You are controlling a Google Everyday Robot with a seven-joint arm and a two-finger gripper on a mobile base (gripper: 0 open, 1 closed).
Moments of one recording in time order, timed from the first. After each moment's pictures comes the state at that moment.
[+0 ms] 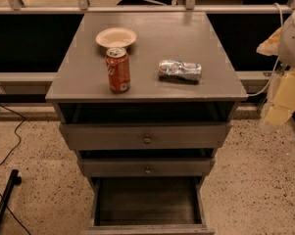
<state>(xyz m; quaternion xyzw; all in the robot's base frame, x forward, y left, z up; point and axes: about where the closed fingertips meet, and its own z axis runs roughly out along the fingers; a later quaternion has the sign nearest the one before) 0.438 -0.216 0.977 -0.60 0.78 -0.04 0.16</state>
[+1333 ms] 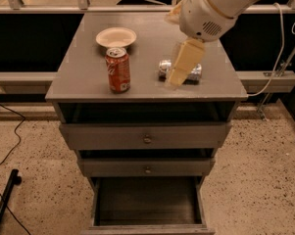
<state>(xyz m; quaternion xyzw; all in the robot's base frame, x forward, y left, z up) 0.542 -0.050 0.989 -0.69 0.66 0.04 0.31</state>
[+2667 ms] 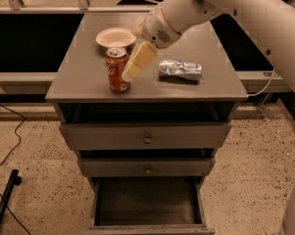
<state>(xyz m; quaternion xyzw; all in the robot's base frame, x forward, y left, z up) 0.630 0.041 0.932 -0.64 0.66 0.20 0.34</state>
